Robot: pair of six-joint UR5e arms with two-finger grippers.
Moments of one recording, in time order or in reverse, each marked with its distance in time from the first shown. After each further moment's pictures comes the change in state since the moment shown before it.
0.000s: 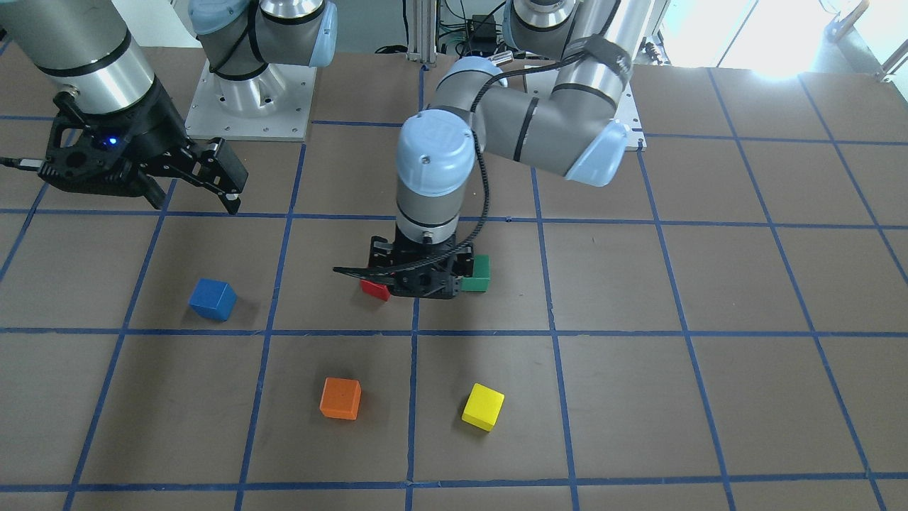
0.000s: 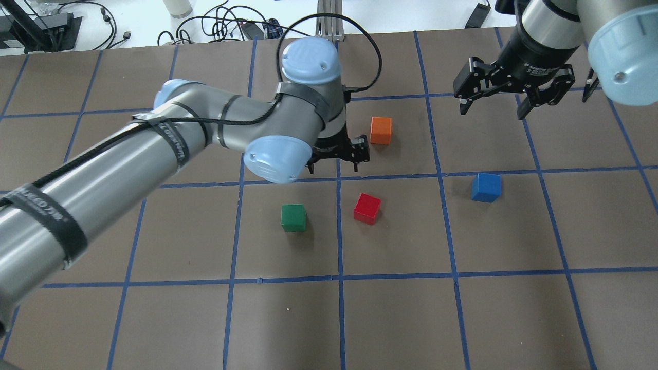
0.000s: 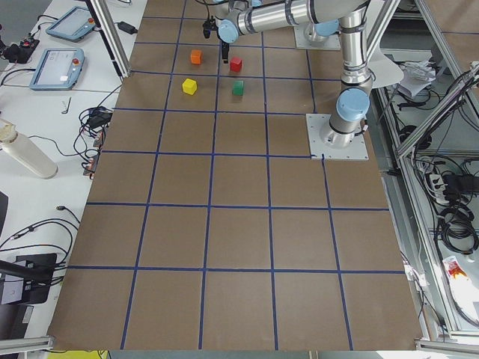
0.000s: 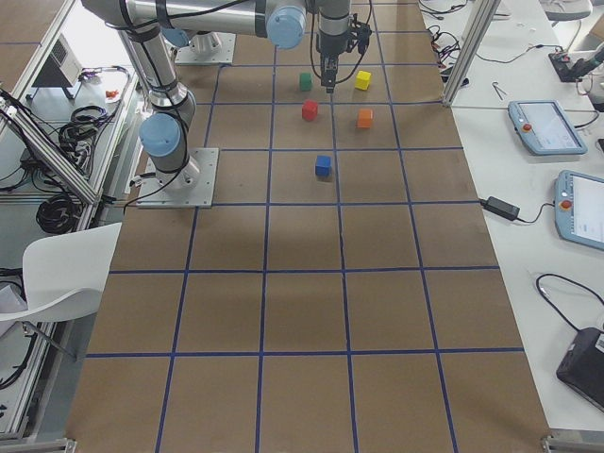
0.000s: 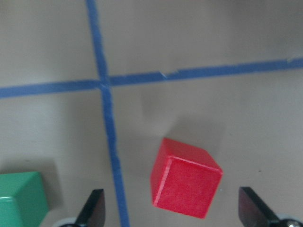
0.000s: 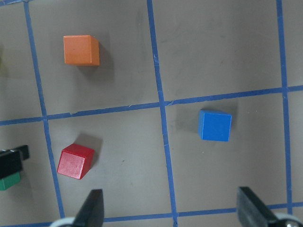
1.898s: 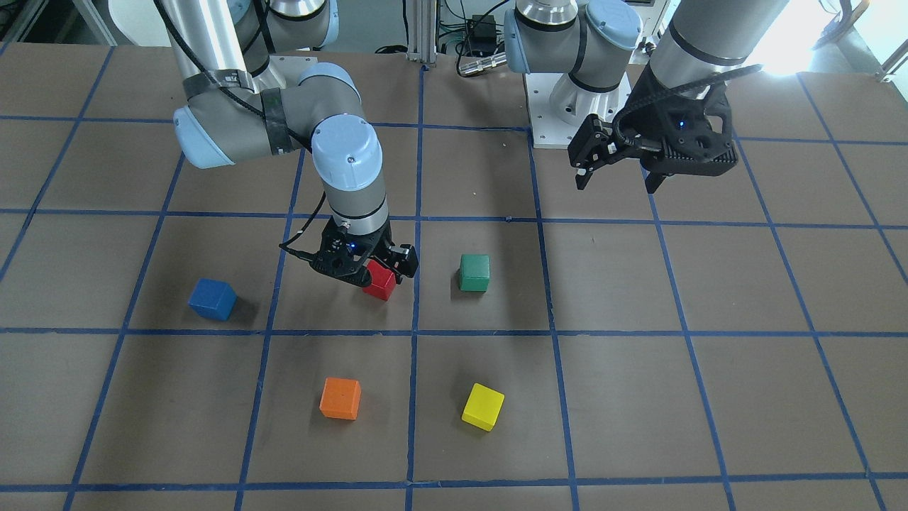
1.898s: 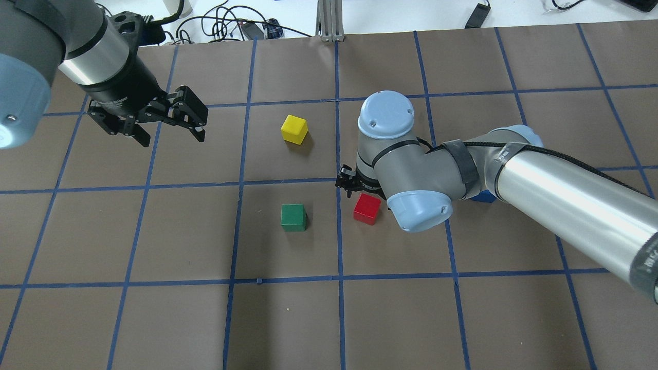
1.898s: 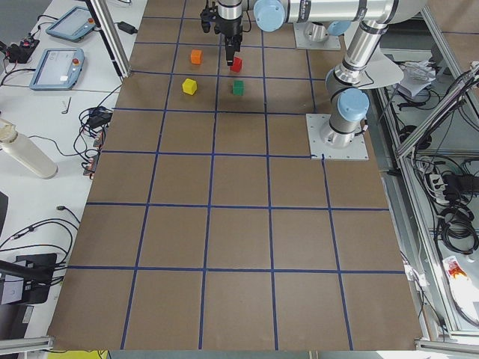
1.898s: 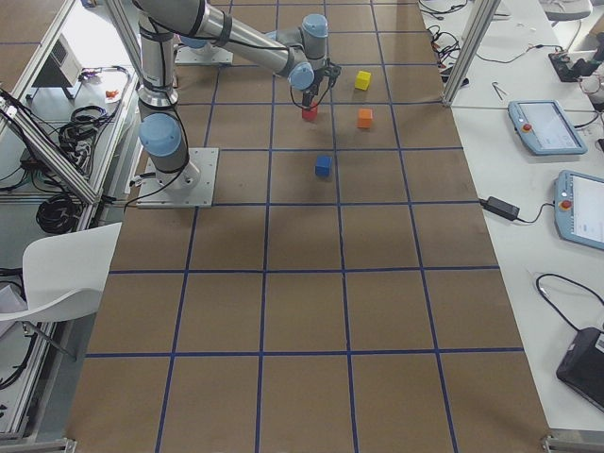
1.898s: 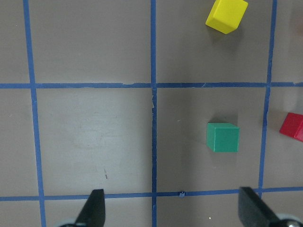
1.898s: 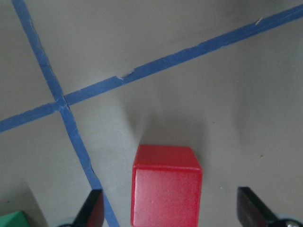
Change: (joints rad) left arm 0.390 0.407 -0.008 -0.413 0.004 0.370; right arm 0.379 0.316 0.295 -0.586 -0.045 0.612
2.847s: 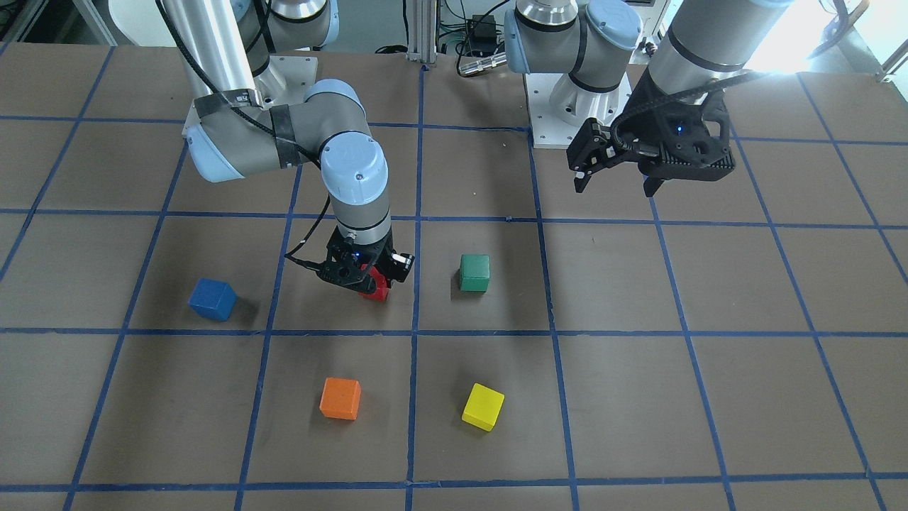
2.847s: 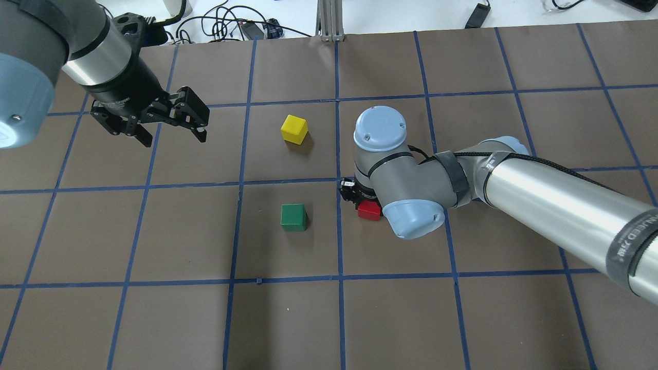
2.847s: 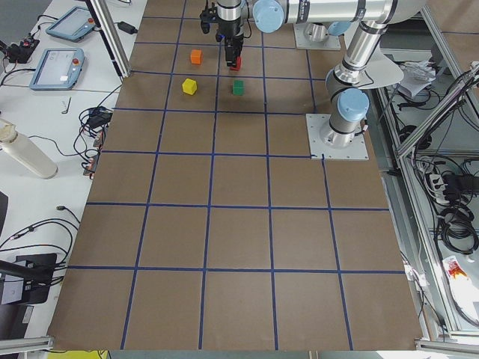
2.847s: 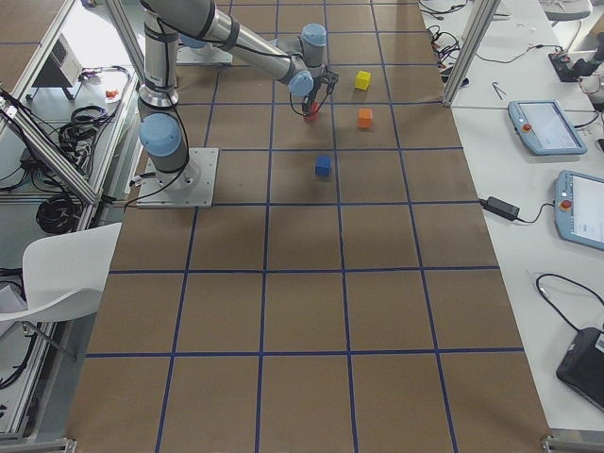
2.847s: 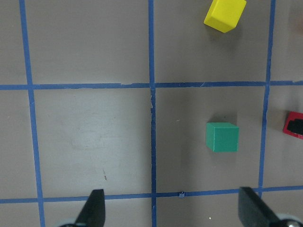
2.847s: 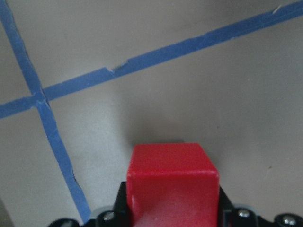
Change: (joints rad) left arm 0.000 -0.006 -0.003 0.005 -0.003 0.006; right arm -0.002 0.024 0.015 -0.035 -0.023 -0.049
